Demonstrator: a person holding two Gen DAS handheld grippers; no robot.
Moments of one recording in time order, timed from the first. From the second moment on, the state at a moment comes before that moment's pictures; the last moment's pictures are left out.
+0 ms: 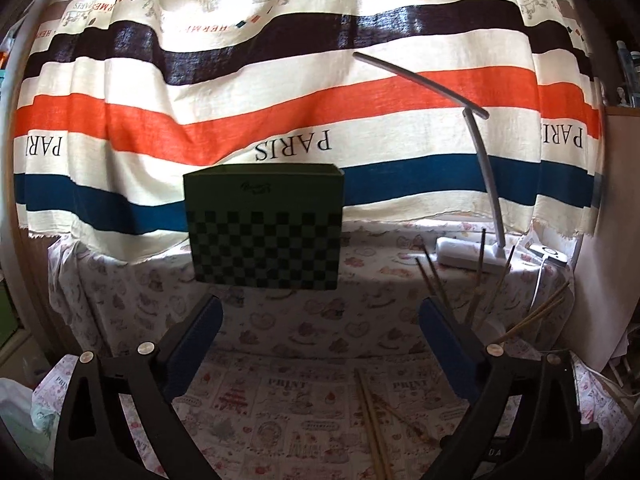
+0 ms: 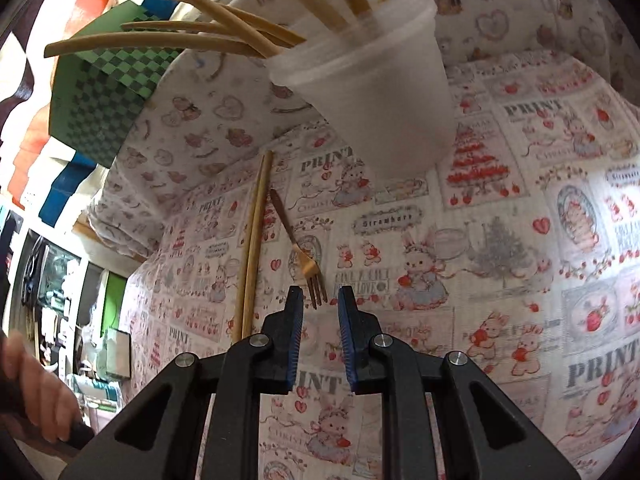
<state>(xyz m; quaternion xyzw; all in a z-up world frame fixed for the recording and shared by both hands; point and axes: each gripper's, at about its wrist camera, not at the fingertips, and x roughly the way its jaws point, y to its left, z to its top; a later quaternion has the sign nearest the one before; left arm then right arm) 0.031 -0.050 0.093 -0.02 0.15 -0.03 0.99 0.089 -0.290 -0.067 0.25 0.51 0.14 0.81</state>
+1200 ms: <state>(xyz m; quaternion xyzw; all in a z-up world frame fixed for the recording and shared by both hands) 0.004 -0.013 0.069 -0.04 0.18 -0.01 0.98 0.015 -0.275 0.048 0.07 0.24 0.06 0.97</state>
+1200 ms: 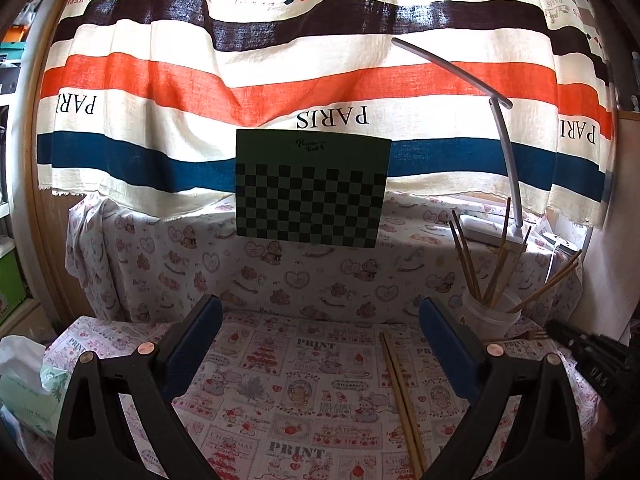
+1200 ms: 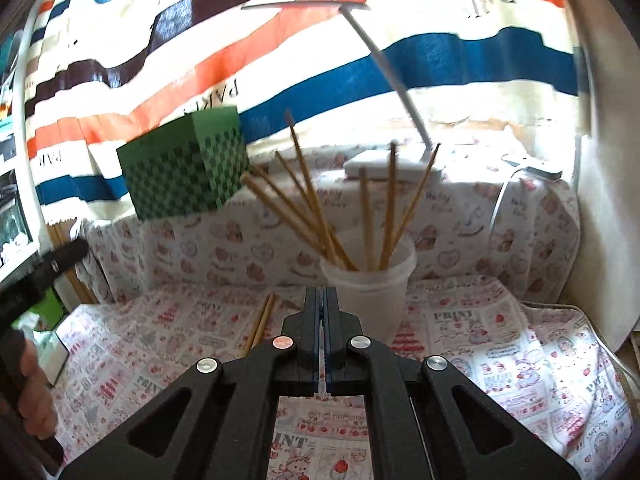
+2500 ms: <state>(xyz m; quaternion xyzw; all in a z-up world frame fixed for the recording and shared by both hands) 0.019 0.002 0.011 -0.06 0.24 0.00 0.97 0.079 -0.373 0.015 0.15 0.36 0.00 0.92</state>
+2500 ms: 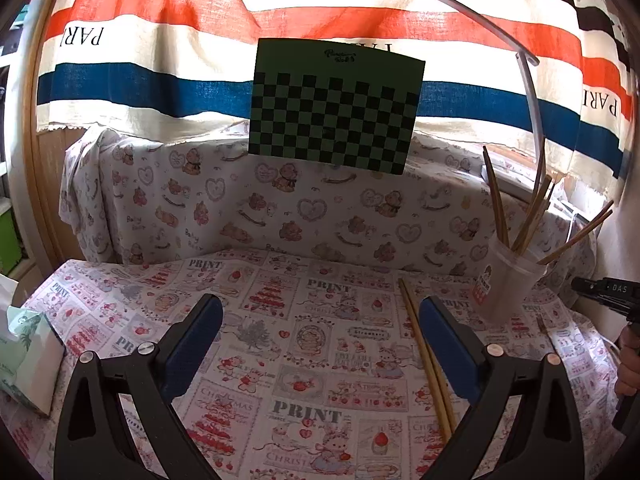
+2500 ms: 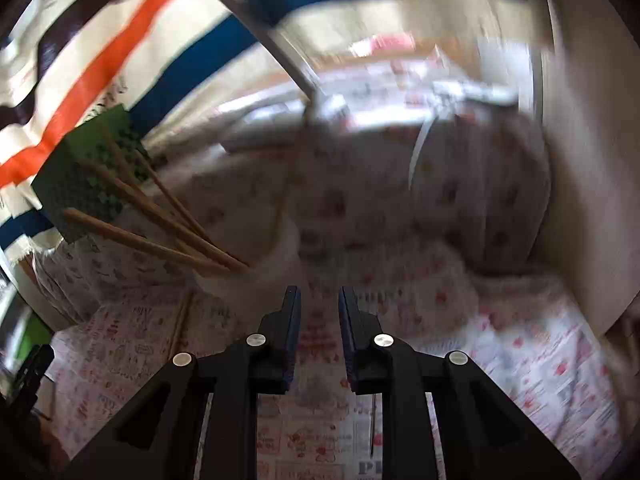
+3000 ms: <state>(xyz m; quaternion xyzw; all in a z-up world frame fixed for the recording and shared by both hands) 0.025 0.003 0.004 -0.06 0.26 0.01 0.96 0.154 -0.382 -0.059 0.09 0.51 -0.05 0.85</state>
